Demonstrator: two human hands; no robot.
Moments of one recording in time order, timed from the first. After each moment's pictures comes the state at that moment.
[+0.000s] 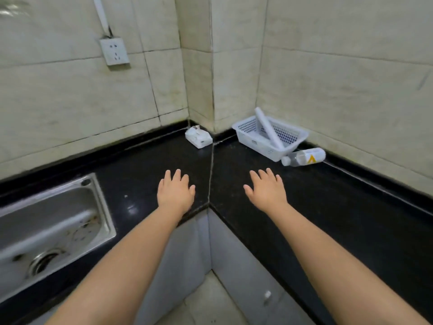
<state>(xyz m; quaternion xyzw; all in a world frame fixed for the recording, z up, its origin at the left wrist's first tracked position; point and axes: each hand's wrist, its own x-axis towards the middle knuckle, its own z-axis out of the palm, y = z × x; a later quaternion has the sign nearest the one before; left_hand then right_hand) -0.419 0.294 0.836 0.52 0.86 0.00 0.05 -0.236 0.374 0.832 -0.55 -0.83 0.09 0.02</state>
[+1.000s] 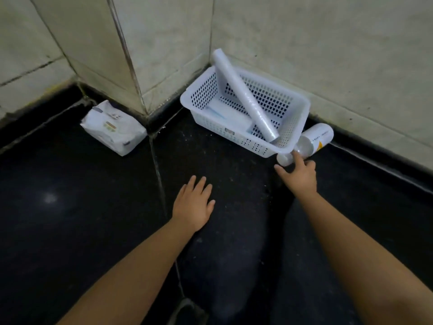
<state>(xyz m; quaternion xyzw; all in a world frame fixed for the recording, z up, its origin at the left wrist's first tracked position) -0.463 0.628 0.672 0.74 0.63 -0.08 0.21 -0.236 0.681 0.702 -0.82 -0.50 0.24 0.16</state>
